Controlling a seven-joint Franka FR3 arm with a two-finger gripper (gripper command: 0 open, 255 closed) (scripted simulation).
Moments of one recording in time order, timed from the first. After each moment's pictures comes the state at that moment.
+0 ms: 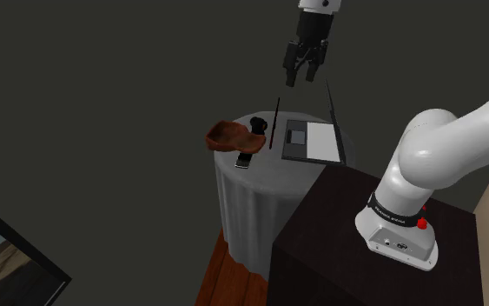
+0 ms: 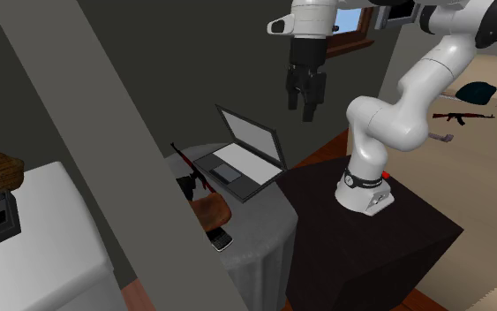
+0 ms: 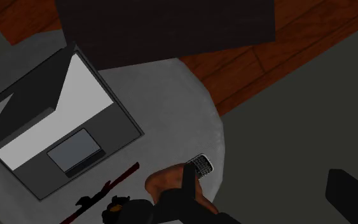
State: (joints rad) arm 0.01 -0.79 0.00 -2.41 0.11 1.69 0.16
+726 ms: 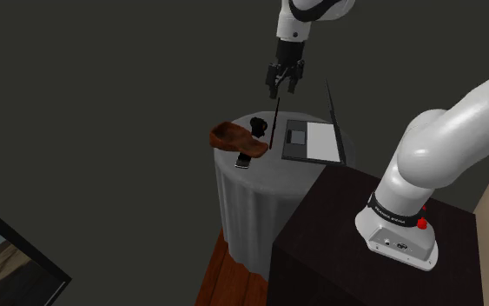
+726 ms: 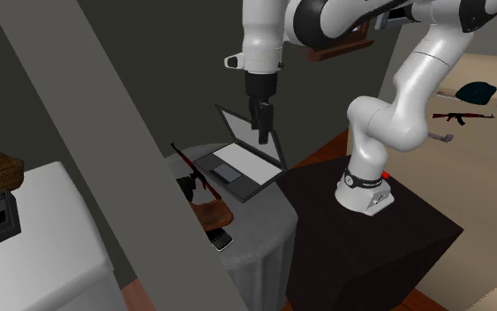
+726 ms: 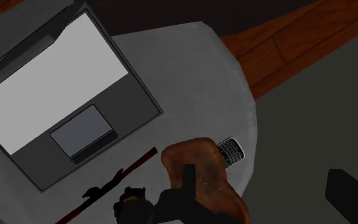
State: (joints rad) arm -0.03 -0.51 -0.07 -2.39 0.05 1.92 0.06
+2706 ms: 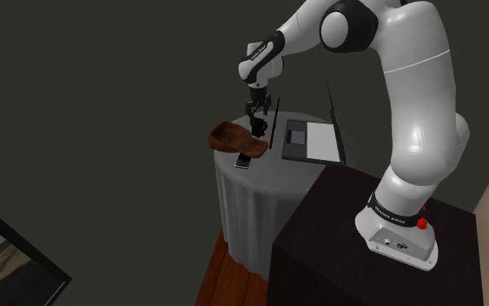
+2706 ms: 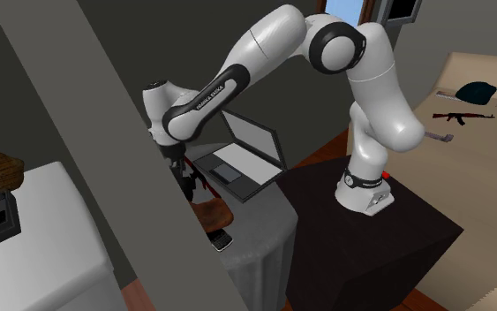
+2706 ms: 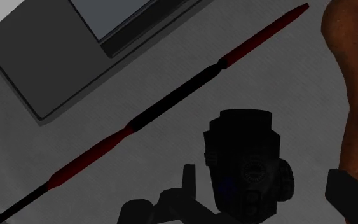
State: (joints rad) arm -0.16 0.55 -0.19 -1.71 0.11 2.20 -0.20
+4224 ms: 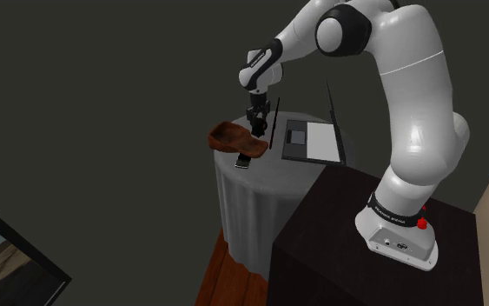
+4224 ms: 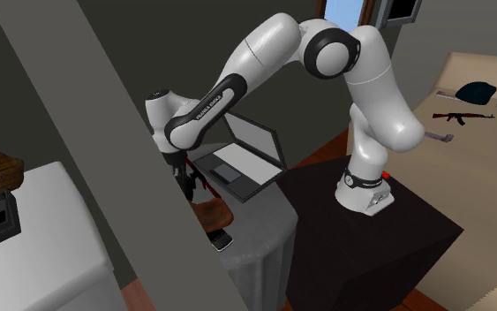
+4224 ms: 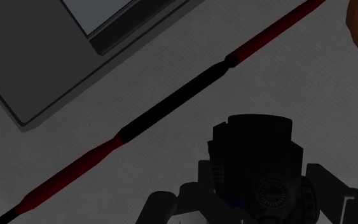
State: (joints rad) arm -0.17 0.59 -0.19 -1.72 0.11 2.25 -0.21
